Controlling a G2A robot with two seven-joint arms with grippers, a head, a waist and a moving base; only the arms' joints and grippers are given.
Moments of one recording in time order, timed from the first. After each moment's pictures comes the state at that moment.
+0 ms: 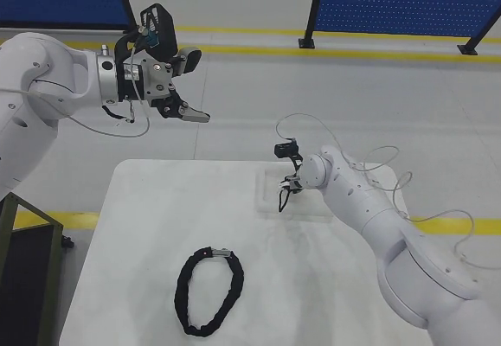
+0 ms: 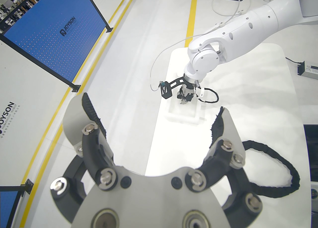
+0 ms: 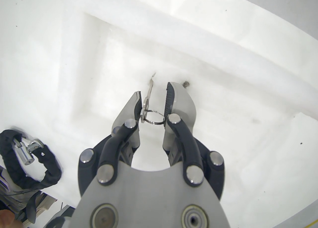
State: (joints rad) left arm -0.13 -1.01 -0.37 -1.01 0.56 -1.01 -0.17; right arm -0.26 -1.41 0.43 -0.43 -0.37 -0.04 0.86
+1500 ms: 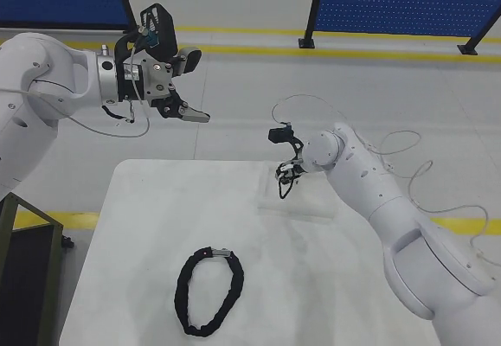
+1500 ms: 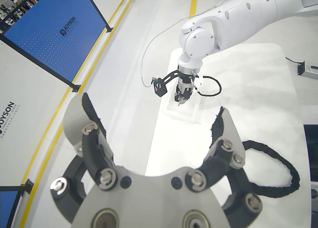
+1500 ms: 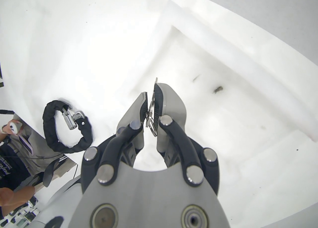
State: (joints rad) left arm -0.13 -1.01 -0.37 -1.01 0.56 -1.01 -0.17; right arm -0.21 -1.37 0.60 -0.54 -0.36 -0.19 1.07
